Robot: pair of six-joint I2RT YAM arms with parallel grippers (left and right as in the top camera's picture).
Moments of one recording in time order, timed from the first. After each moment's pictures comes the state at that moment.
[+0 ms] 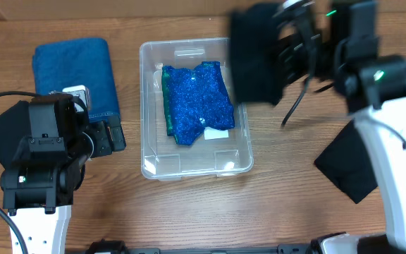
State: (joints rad) left arm 0.02 1.06 1.25 -1.10 -0.03 -0.17; right arm 0.21 1.56 1.80 -0.97 -0.37 -0.20
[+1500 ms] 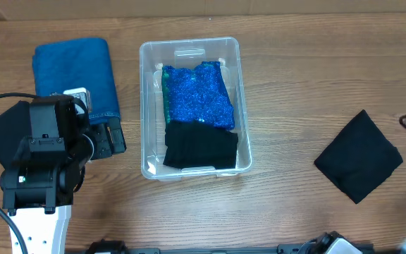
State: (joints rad) left arm 0.02 1.06 1.25 -1.13 -0.03 -0.17; right arm -0.72 1.31 1.20 -0.98 0.01 0.54
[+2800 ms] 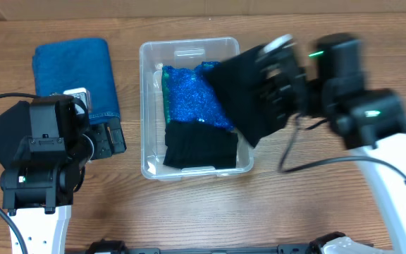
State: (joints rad) left arm 0.02 1.06 1.25 -1.13 -0.03 -0.17; right arm 0.40 1.40 1.60 -1.04 -0.40 -0.20
